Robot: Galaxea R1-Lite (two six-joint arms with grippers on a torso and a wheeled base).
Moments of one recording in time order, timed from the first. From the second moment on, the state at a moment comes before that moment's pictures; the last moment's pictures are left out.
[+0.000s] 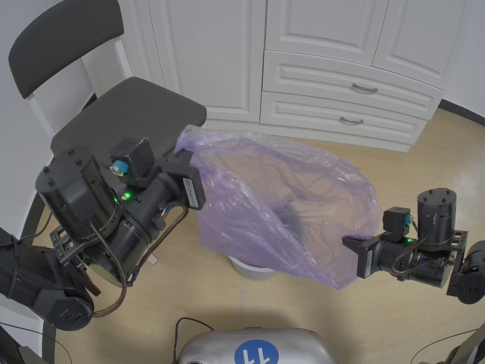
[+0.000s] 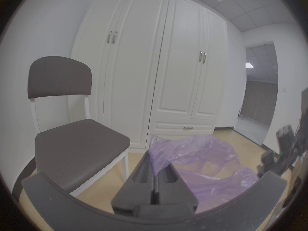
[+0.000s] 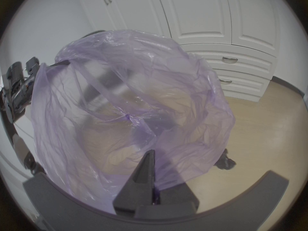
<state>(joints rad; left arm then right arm) -0.74 1.68 -0.63 -1.23 0.39 0.04 0.56 1.58 -0.47 -0.70 -0.07 0.15</state>
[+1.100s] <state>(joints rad) -0.46 1.75 -0.43 -1.23 0.04 0.21 0.52 1.36 -0.43 -0.50 -0.28 -0.13</state>
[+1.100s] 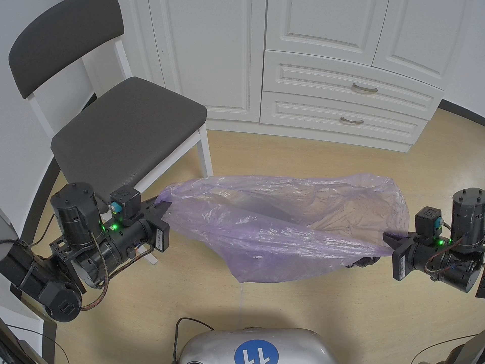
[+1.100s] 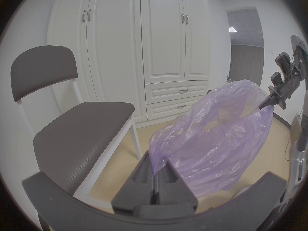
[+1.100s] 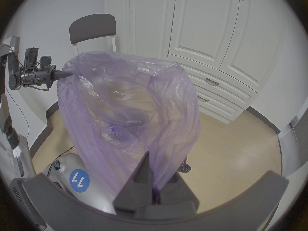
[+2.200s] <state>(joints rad) -0.66 1.73 -0.66 -1.33 0.29 0.00 0.49 1.61 -0.46 -0.66 0.05 0.07</state>
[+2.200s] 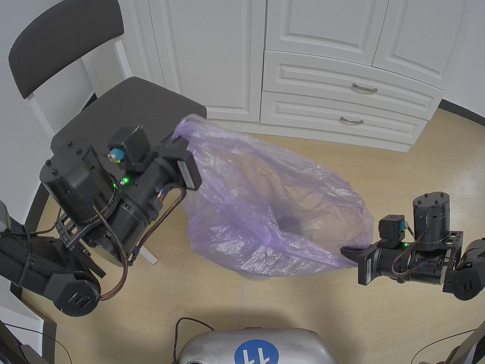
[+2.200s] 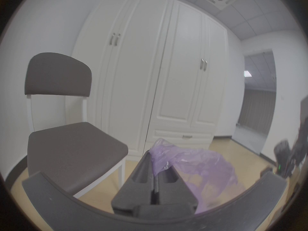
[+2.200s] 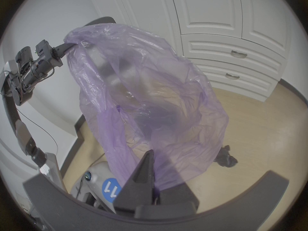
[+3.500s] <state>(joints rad) -0.80 1.70 -0.90 -1.33 0.49 -0.08 0.54 2.16 -0.43 -1.53 0.16 0.47</state>
